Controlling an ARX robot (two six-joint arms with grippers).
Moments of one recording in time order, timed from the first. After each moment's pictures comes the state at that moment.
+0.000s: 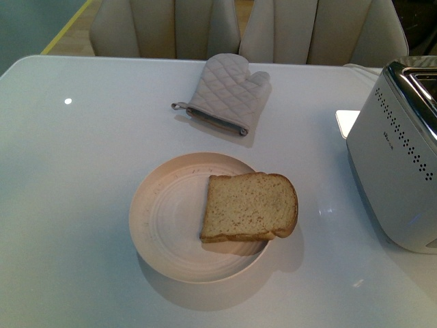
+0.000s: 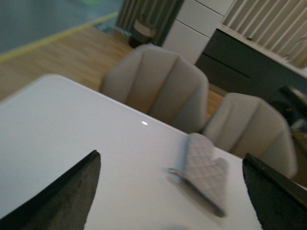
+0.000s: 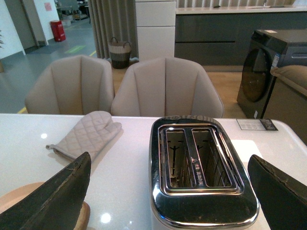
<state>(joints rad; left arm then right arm) 0.01 1.31 0.20 1.07 0.02 -0.32 0.00 0.00 0.03 0.00 0.00 0.00</state>
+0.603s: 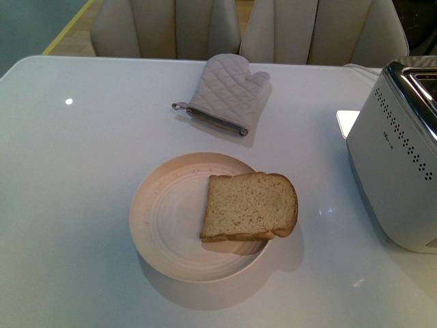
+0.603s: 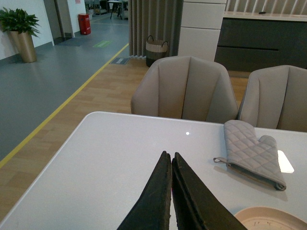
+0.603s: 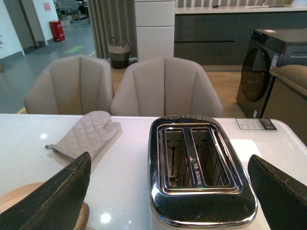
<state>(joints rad) 0.00 0.90 0.04 0.84 0.00 -0.01 0.00 0.00 0.03 0.00 0.00 0.00</state>
